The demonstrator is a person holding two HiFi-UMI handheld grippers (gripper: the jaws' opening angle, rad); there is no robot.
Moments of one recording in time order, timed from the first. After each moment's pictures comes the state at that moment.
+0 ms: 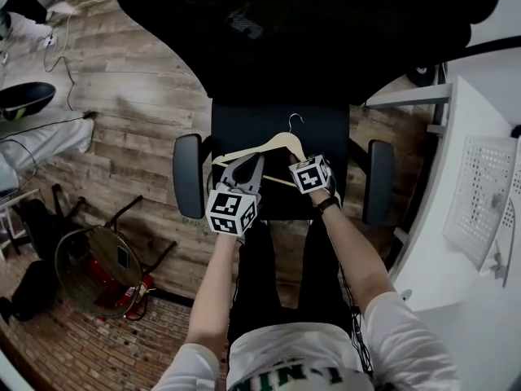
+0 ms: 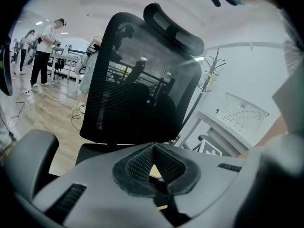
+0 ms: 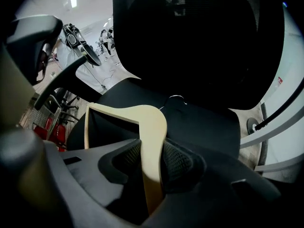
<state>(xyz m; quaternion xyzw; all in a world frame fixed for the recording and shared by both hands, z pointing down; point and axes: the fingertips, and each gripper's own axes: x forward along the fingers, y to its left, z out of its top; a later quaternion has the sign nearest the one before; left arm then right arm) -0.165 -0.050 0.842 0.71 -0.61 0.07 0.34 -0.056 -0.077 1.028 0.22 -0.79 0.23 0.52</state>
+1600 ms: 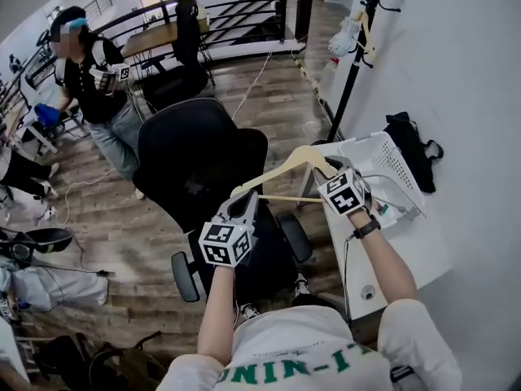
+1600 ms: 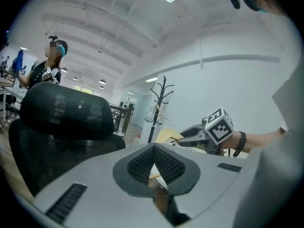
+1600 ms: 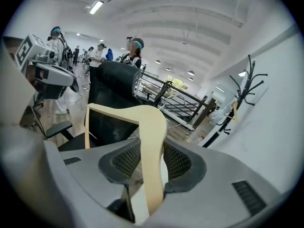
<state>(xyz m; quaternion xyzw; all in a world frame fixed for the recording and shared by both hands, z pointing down) 0.030 -0.124 0.388 0.86 -0.49 0.02 0.16 0.209 -0.220 0.413 0.44 -0.81 -0.03 0.38</state>
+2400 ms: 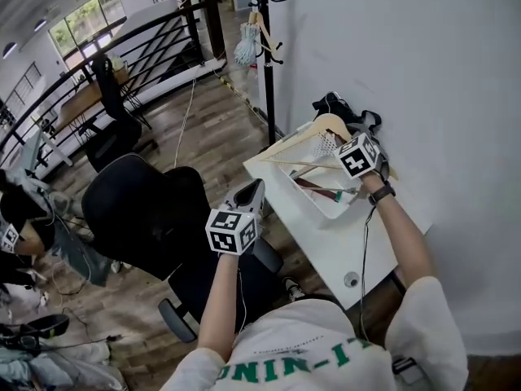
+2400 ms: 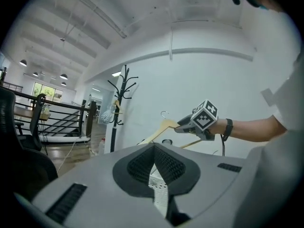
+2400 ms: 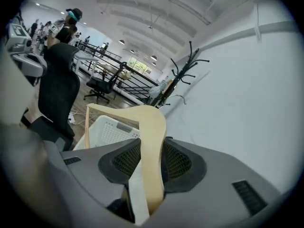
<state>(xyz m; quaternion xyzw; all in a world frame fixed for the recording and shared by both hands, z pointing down) 0.248 -0.166 0.349 0.95 -0.31 0.05 0.10 0.516 -0.227 0.337 0.65 -0.64 -0.02 0.41</state>
